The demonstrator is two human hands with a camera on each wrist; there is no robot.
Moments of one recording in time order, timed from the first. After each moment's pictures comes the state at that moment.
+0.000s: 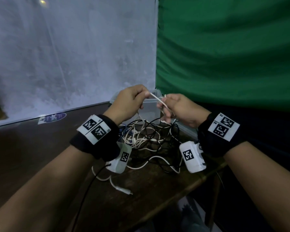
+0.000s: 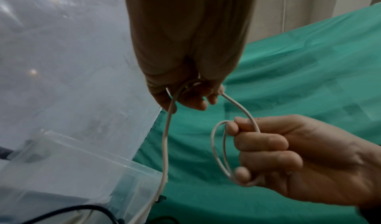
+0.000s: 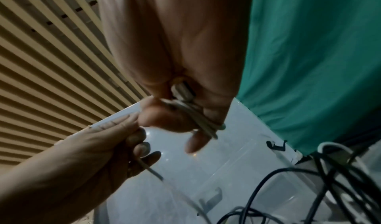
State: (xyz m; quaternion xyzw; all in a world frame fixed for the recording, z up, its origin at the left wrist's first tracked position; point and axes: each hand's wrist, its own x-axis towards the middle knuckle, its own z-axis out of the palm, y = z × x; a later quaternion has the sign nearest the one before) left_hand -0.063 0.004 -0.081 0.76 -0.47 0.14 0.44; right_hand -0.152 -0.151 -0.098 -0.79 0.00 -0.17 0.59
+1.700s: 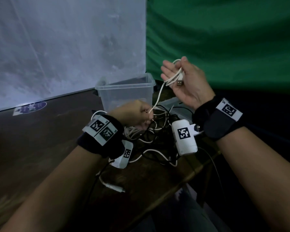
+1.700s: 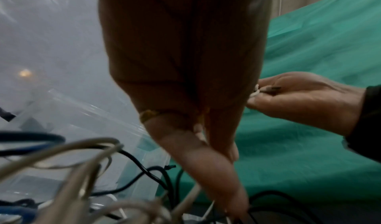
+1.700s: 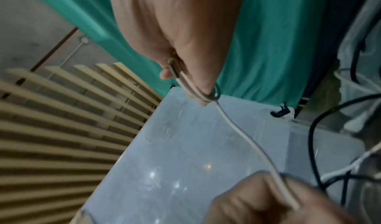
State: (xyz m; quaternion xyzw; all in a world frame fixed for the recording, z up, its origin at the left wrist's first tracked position) left_hand -0.049 -0.033 -0.135 0.79 -0.48 -0.20 0.32; right_hand -0.140 -0.175 -0.086 -0.45 0.00 -0.31 0.84
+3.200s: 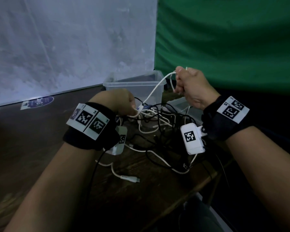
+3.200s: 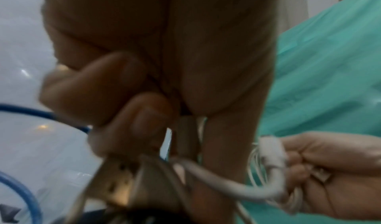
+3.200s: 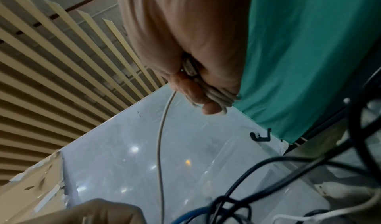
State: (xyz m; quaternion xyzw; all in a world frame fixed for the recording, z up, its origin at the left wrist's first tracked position) left_hand -0.025 0.007 -0.097 0.92 -0.38 -0.05 0.11; right_hand -0.105 -0.188 -0.109 -0.69 0.07 -0.31 0.65
